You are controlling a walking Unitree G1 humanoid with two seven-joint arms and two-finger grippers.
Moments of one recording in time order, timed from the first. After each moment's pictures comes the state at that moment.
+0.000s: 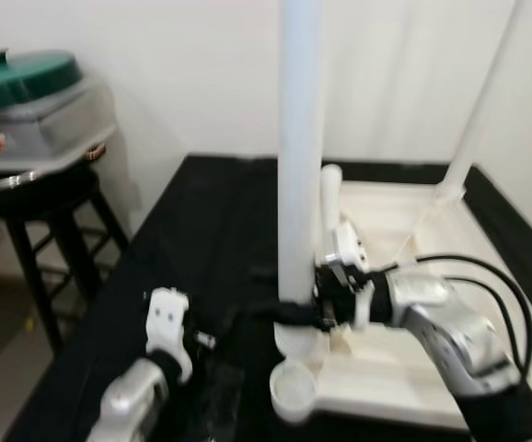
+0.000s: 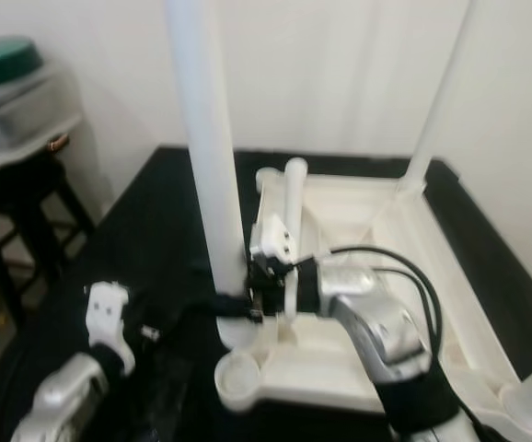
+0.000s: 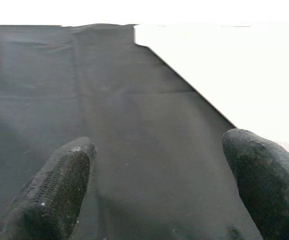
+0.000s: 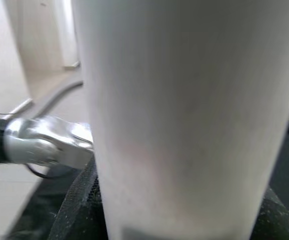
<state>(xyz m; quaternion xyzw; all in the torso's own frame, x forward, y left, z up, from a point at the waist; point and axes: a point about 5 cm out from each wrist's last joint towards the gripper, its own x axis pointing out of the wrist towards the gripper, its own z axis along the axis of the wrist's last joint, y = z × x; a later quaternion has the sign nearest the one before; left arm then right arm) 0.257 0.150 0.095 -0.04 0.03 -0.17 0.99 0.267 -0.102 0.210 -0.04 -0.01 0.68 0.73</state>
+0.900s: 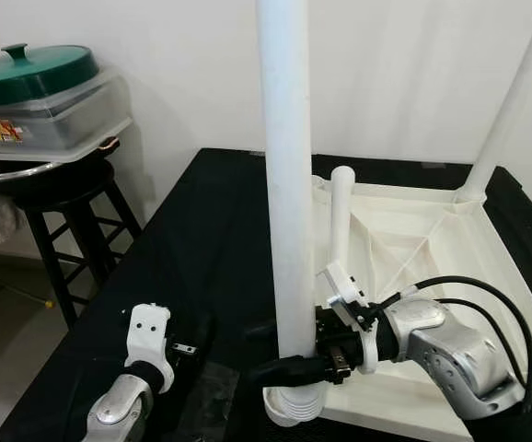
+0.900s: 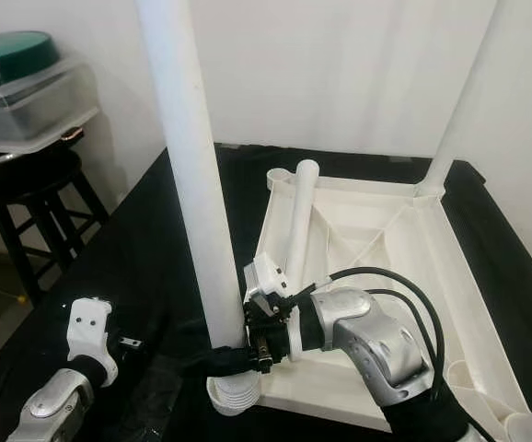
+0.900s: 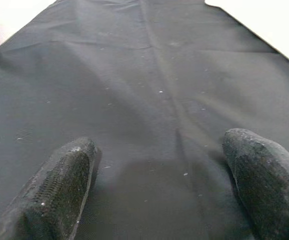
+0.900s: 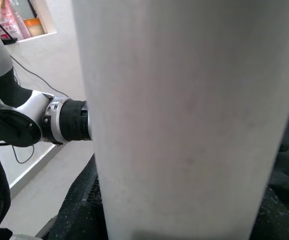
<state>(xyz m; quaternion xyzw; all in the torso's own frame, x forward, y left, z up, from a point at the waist) 0.255 0.171 0.081 -0.01 0.06 -0.08 1.00 0.247 -0.104 0.189 0.00 0.06 0.74 0.66</state>
